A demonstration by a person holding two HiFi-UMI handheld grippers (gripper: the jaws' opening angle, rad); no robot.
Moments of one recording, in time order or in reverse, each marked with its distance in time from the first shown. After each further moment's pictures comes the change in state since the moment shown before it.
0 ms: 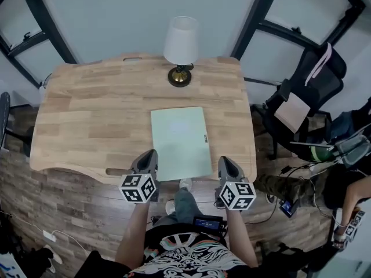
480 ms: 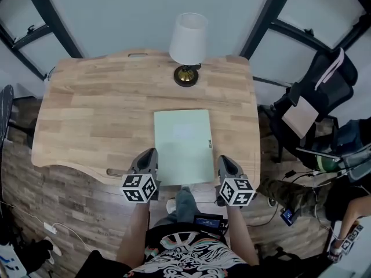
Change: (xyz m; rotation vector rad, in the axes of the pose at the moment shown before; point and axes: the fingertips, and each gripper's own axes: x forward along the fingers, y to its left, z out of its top) left arm 0.023 0.019 0.001 0.010 -0.011 0.065; right arm 0.051 -0.016 -0.018 0.003 0.136 0.040
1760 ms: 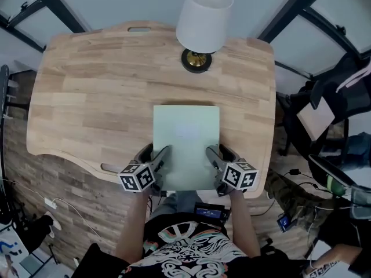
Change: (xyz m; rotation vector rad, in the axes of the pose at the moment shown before) left arm 0.074 0.033 -0.074 -0.334 0.227 -0.016; right arm 0.111 -0.009 -0.034 0.210 0.288 0.261
